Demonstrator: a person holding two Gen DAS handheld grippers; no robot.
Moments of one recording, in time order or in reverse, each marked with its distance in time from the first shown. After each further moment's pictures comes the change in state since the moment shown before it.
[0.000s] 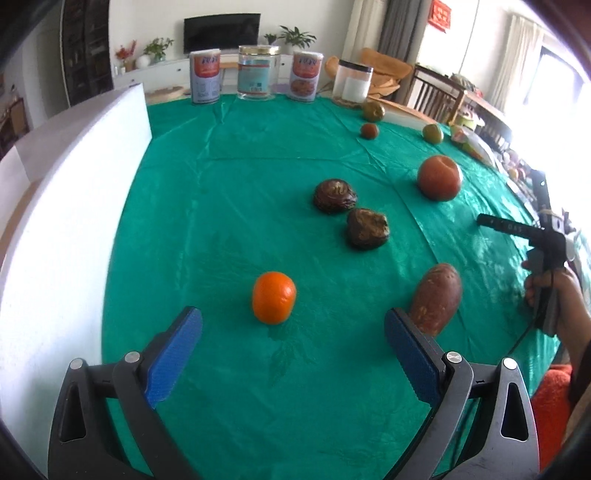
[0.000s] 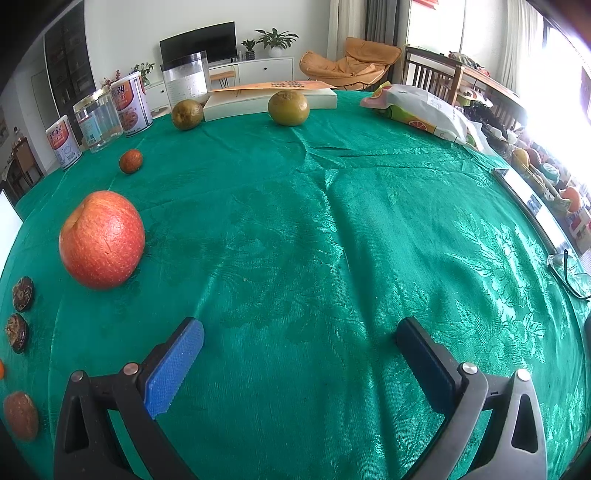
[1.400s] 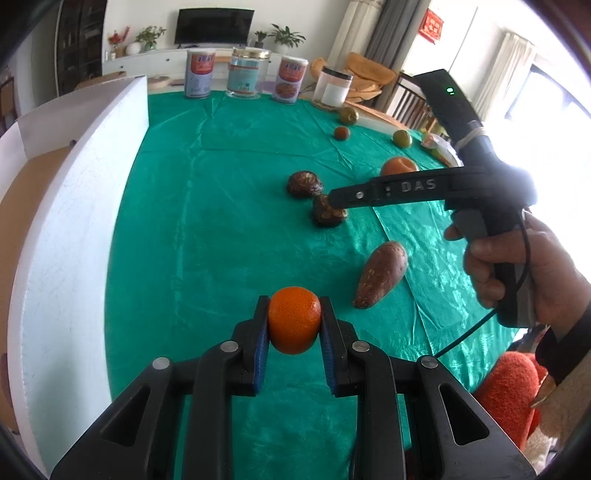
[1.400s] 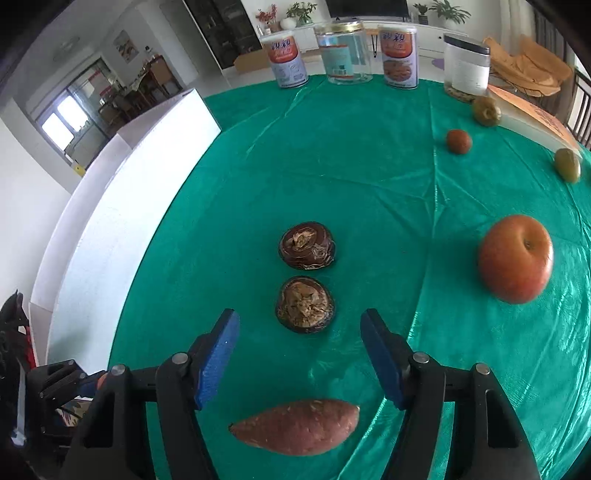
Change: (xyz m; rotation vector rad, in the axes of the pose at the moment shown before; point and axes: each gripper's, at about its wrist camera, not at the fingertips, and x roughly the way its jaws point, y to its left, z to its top) left arm -0.052 0.007 -0.026 -0.073 0.002 -0.156; right arm -0.046 0.252 -0.003 -0.381 0.237 0.474
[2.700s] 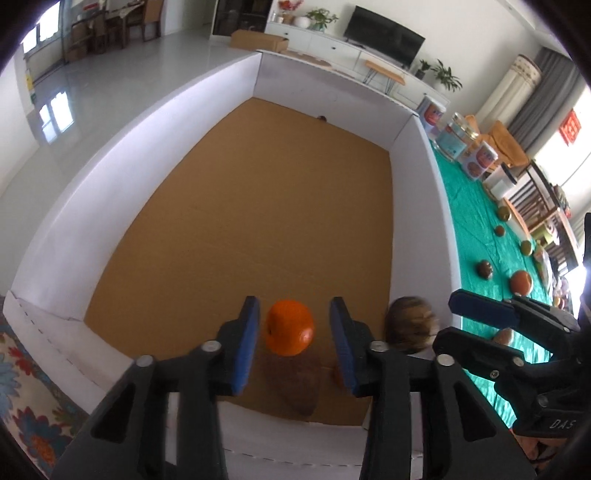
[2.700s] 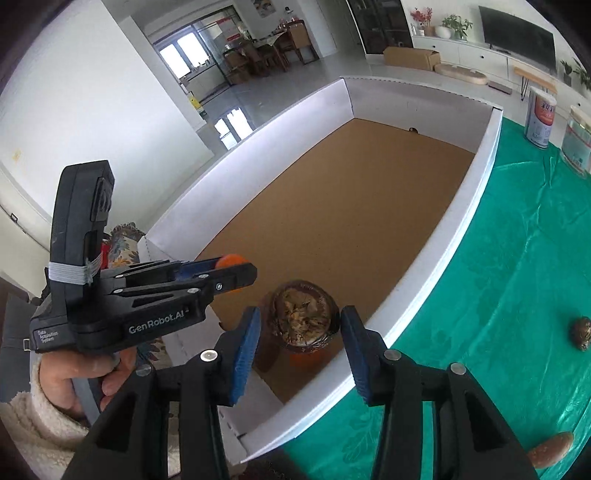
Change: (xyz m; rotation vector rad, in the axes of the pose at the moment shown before) left arm -0.123 0.218 -0.026 -0.490 -0.013 0.326; right arm -0.024 0.289 -0.020 -0.329 -0.015 0.348
